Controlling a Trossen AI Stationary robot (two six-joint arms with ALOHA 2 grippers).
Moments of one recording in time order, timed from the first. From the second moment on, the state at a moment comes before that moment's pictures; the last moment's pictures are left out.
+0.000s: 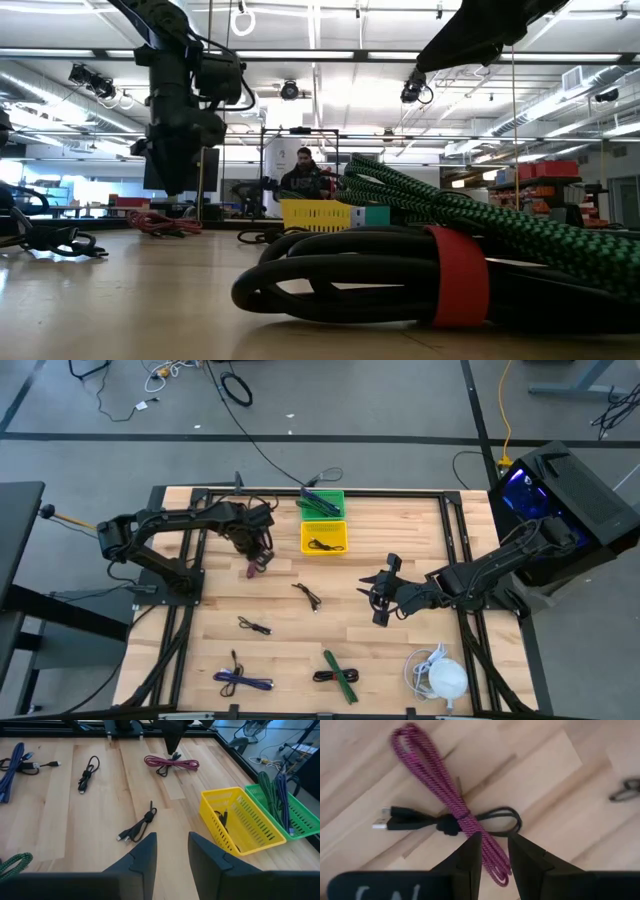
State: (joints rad) left arm 0.46 1.43 0.89 -0.86 0.07 -0.45; right arm 0.41 1.26 0.83 -0.22 0.62 0.27
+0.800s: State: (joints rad) left arm 0.45 1.55 0.81 -0.75 0.00 -0.48; right arm 0.41 1.26 0.76 -0.12 0.61 0.22
